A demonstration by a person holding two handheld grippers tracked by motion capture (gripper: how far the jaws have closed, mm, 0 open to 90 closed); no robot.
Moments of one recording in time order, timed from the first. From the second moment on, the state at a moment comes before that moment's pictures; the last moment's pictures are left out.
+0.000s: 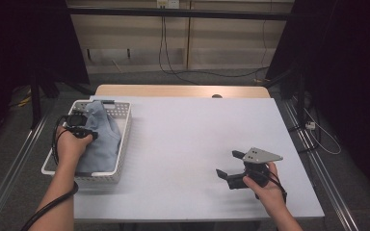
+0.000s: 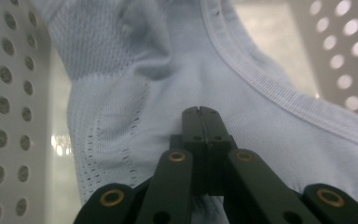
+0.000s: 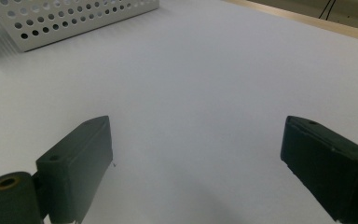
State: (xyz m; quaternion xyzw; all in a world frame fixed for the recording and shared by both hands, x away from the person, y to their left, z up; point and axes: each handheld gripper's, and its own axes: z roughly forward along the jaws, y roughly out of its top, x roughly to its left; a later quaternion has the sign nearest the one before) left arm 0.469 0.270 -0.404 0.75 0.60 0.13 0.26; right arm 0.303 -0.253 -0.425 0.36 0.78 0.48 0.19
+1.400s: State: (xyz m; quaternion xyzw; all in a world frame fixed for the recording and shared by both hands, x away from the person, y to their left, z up) left arm 0.439 0.175 -0.336 0.83 0.45 0.06 0.34; right arm 0.304 -0.255 -0.427 0.36 0.78 0.48 0.18
